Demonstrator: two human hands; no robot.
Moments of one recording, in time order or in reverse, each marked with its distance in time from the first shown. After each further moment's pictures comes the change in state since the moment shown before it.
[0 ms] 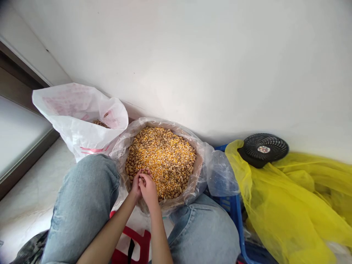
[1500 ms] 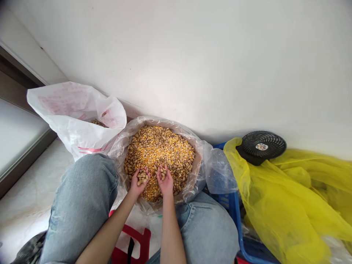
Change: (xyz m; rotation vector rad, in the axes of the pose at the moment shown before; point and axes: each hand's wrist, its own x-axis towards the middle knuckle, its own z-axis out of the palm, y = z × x) left_hand -0.002 0.006 0.000 -0.178 -0.029 -0.102; right_hand 0.023 0.092 -0.044 1.244 0.278 0.448
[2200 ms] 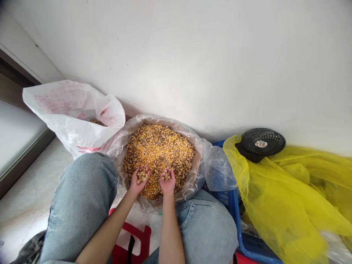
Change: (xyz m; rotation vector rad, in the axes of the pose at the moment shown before) left_hand -0.001 0.000 0.003 0.009 0.000 -0.020; right_hand -0.018 -0.017 0.006 0.005 -0.039 -0.042
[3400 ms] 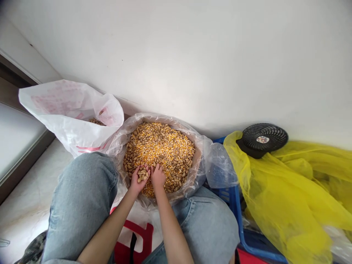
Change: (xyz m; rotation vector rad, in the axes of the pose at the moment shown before) left_hand 0.000 0.001 -0.002 0.002 0.028 0.004; right_hand 0.014 0.046 0.030 -2.078 0.267 -0.357
